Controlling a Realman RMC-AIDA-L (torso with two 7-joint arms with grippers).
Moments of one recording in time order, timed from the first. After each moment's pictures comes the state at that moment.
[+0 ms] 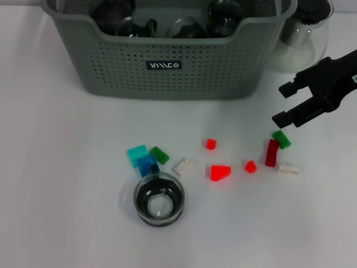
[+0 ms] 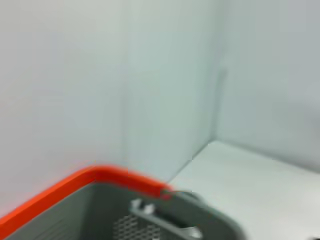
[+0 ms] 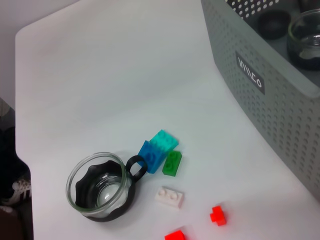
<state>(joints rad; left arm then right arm) -0.73 -2.14 0.96 1.64 2.27 1.58 -2.36 0.80 1.95 -0.92 -0.92 -2.35 -1.79 1.93</state>
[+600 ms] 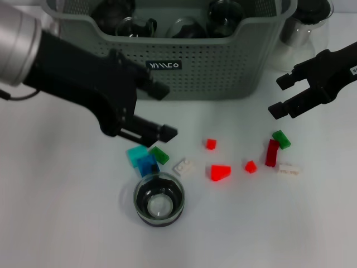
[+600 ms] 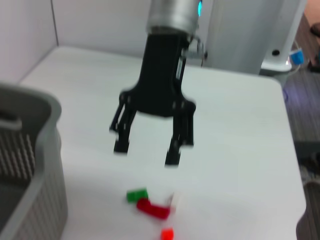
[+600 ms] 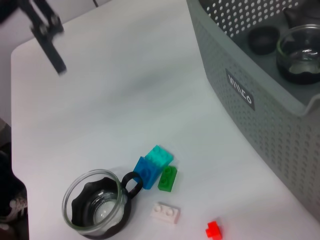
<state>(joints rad) -0.55 -2.17 0.98 1.76 2.16 2.05 -2.11 0.81 1.95 -0.88 -0.92 -2.35 -1.79 1.95</state>
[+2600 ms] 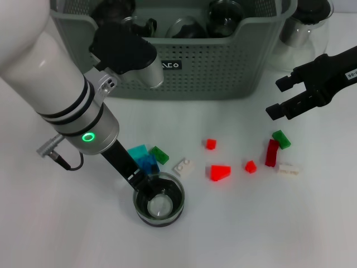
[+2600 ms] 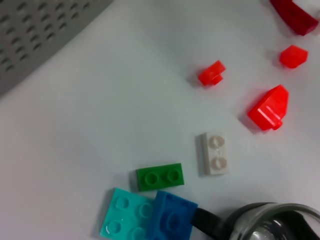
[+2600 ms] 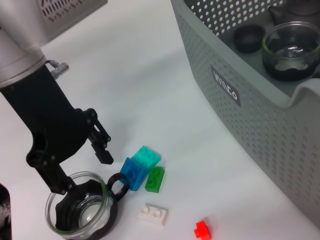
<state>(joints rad) -0.56 -2.18 1.57 1.38 2.64 1.67 -2.72 0.79 1.97 -0.89 -0.91 -2.35 -1.73 1.94</state>
